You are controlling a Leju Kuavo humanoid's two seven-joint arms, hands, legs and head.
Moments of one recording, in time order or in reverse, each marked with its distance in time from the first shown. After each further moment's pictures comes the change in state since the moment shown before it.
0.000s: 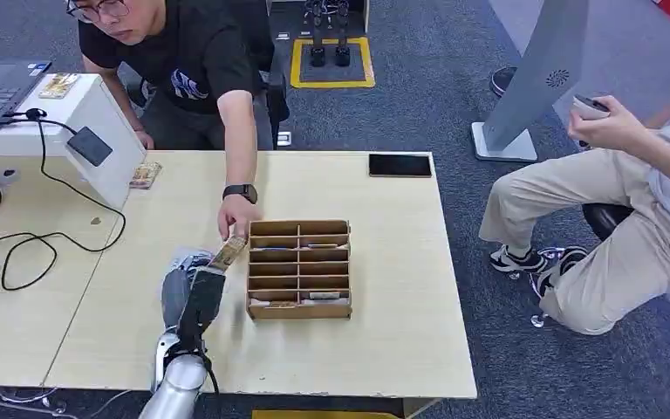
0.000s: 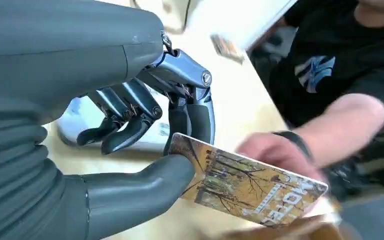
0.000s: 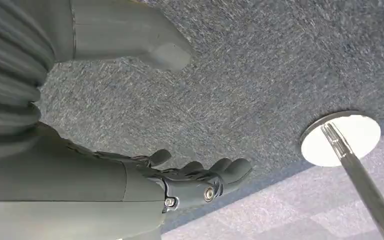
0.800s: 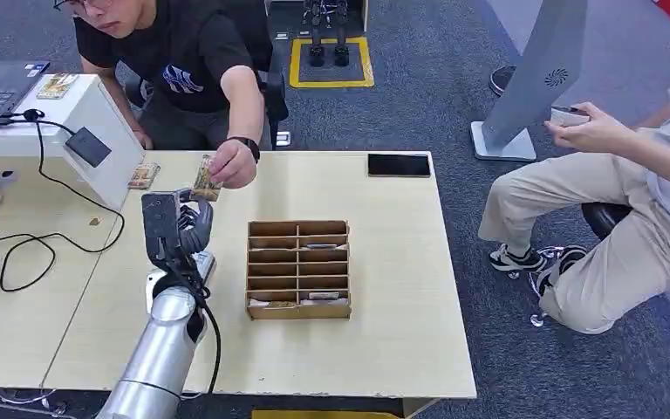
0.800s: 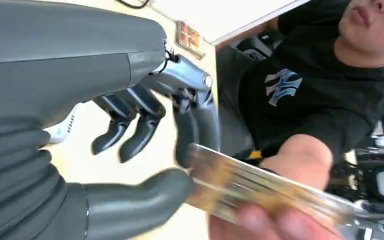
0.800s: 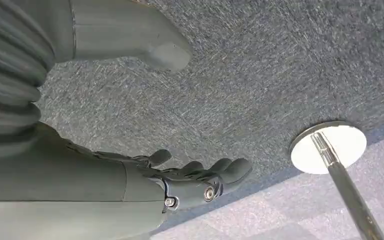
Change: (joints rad) left arm -0.237 0.025 -0.041 0.003 0.286 0.013 0.123; right arm -0.008 0.011 -0.006 0.013 0.040 0.000 -0.024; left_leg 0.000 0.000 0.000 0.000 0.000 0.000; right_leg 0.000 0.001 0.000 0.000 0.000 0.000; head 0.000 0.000
